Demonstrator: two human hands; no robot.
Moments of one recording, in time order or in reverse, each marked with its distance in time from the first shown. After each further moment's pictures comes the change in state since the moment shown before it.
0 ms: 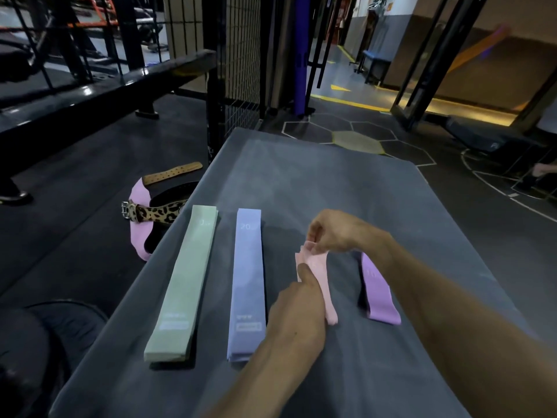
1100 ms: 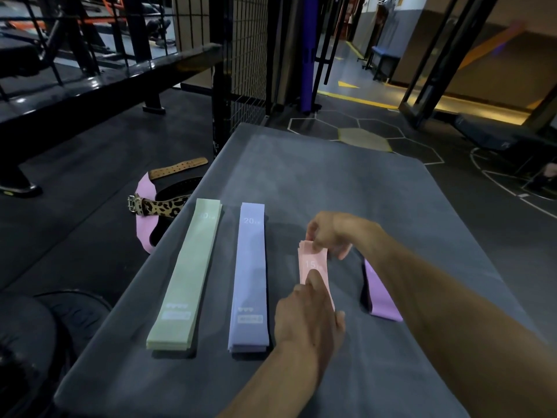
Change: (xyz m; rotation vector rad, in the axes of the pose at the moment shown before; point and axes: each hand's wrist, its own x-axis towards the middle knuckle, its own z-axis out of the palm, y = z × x) left_hand -0.005 -0.002 0.033 0.146 0.258 0.130; right_hand 0.014 -0.009 0.008 0.058 -0.175 0.232
